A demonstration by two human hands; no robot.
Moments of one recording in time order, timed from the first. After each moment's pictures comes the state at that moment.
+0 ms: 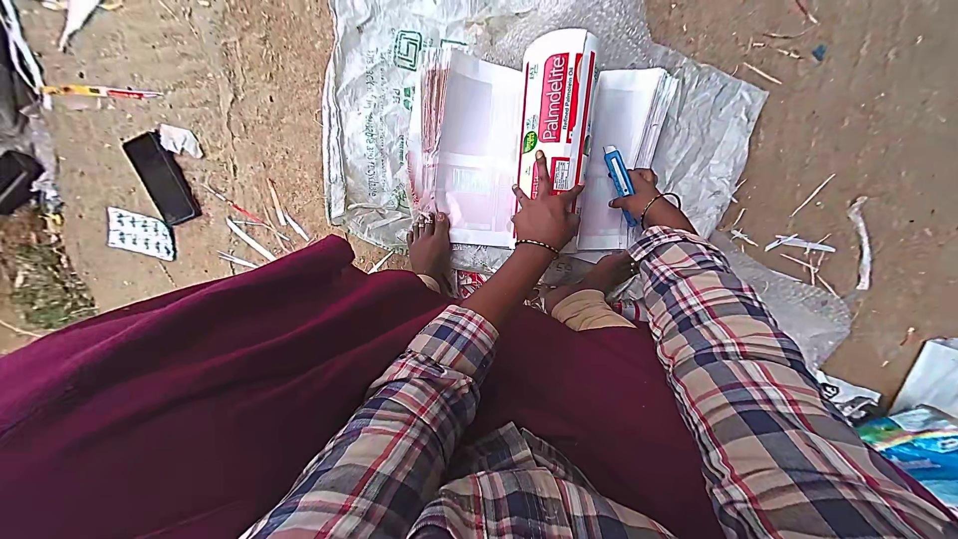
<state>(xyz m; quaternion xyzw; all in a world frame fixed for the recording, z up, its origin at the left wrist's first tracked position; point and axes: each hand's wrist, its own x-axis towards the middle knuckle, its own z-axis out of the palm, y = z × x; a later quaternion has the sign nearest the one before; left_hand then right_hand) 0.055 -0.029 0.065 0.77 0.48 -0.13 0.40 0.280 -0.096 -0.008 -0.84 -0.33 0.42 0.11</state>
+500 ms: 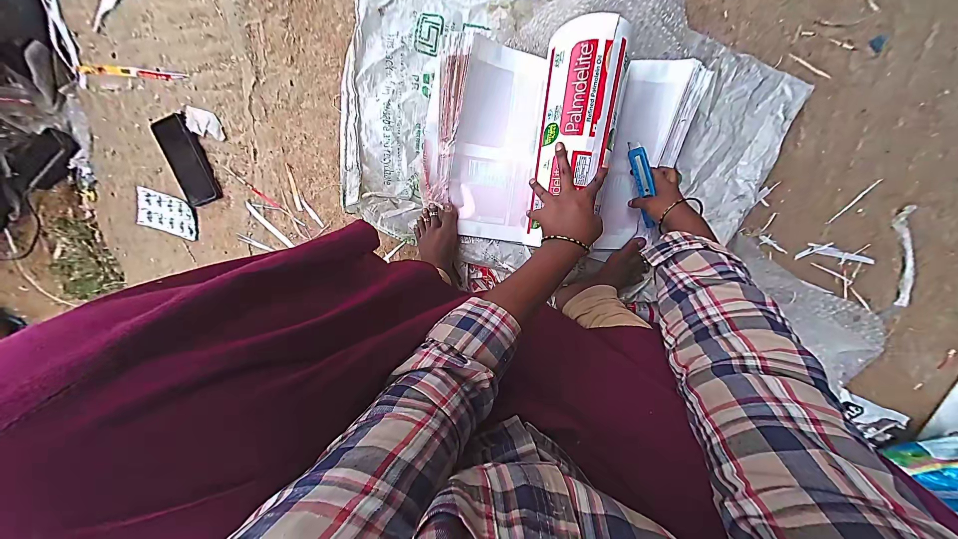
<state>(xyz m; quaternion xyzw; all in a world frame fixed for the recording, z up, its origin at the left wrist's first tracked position) 0.074 -0.035 0.065 0.76 0.51 -0.16 0.38 0.280 -0.101 -0.019 -0.84 -0.34 0.40 0.13</state>
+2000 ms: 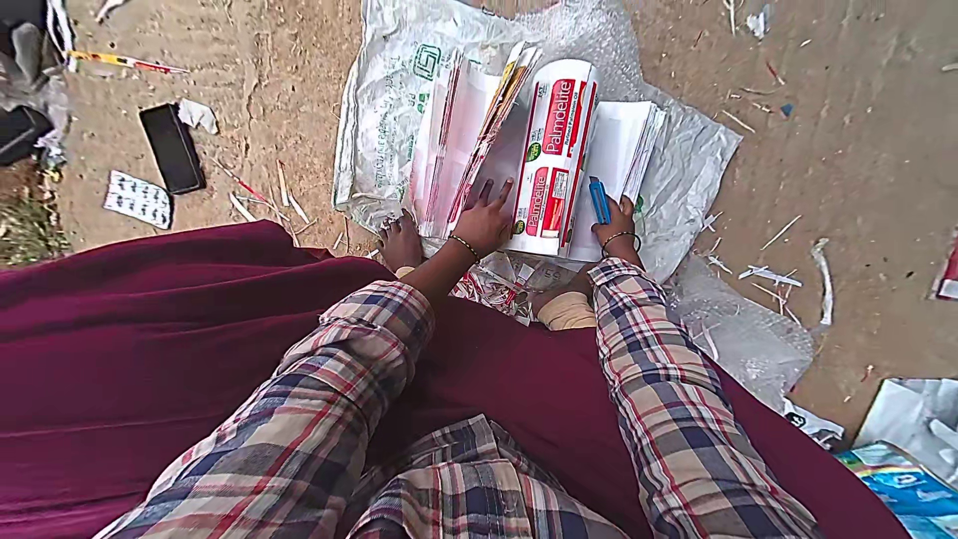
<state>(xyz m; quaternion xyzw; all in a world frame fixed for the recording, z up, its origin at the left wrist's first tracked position) -0.037 -0.004 0.041 0.90 0.32 -0.12 0.28 0.235 -0.117 -0.016 -0.90 -0.30 0.29 0.11</state>
